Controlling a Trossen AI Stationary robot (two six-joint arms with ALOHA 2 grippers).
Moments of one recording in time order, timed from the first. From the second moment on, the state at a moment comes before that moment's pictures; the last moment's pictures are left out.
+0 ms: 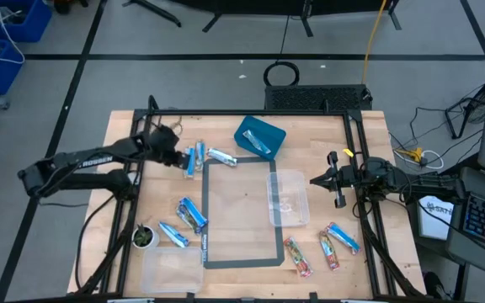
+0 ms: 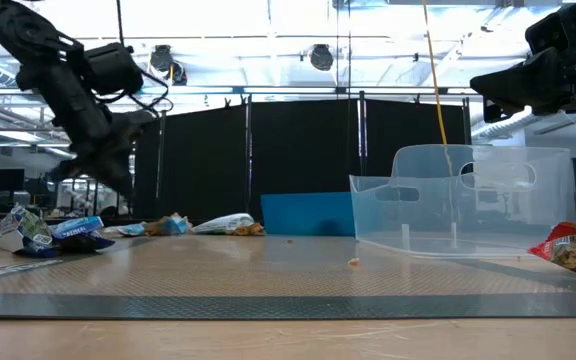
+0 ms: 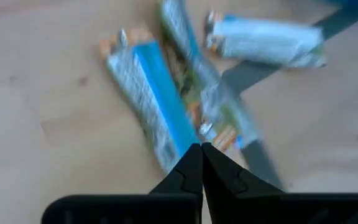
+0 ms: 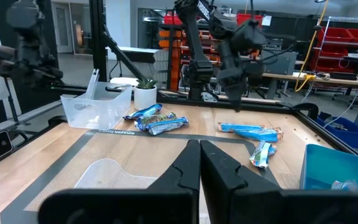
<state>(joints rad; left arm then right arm) 0.55 0.99 0.45 -0.43 0.11 -0.67 -0.10 0.07 0.02 0.07 -0.18 -0.06</state>
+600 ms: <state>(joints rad) 0.29 1.15 0.53 -0.39 -0.22 -0.70 -0.10 0.07 0.02 0.07 -0.18 -0.06</state>
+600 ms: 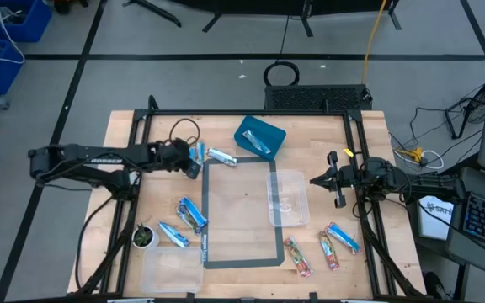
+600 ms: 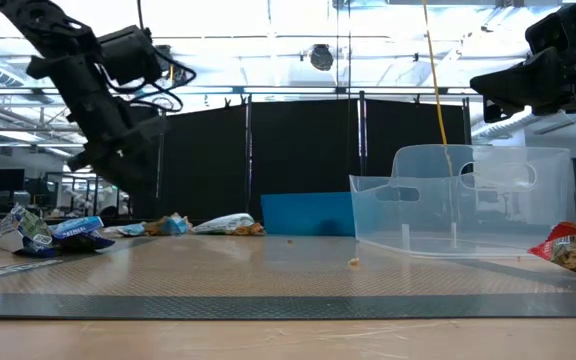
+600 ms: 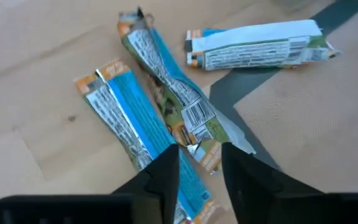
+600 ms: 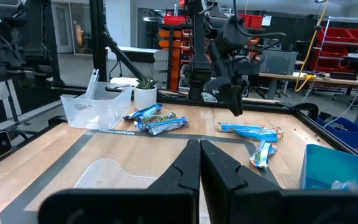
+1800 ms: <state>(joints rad) 0.39 1.44 0.68 -0.57 -0.16 -0.86 -0.10 0.07 0.02 0.07 -0.18 -0.07</state>
